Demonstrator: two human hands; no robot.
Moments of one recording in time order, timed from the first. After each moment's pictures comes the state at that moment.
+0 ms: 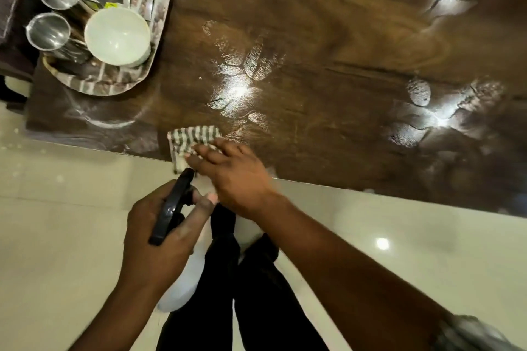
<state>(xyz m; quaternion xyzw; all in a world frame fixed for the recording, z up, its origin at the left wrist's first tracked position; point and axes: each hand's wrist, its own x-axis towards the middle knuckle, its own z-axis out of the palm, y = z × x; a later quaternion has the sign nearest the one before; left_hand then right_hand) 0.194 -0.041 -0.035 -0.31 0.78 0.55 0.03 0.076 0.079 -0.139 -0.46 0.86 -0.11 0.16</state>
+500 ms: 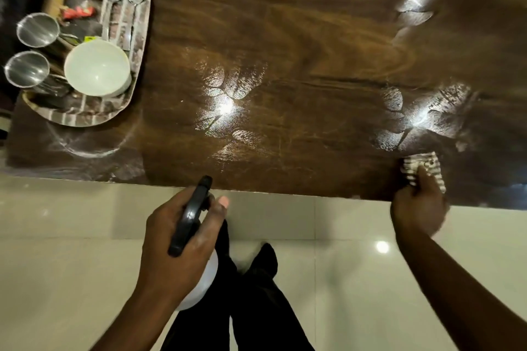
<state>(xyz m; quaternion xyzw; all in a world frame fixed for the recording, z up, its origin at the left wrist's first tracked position) 0.166 -0.018 -0.034 -0.25 0.78 0.57 0.03 0.060 0.353 -0.127 0.36 0.91 -0.21 -0.02</state>
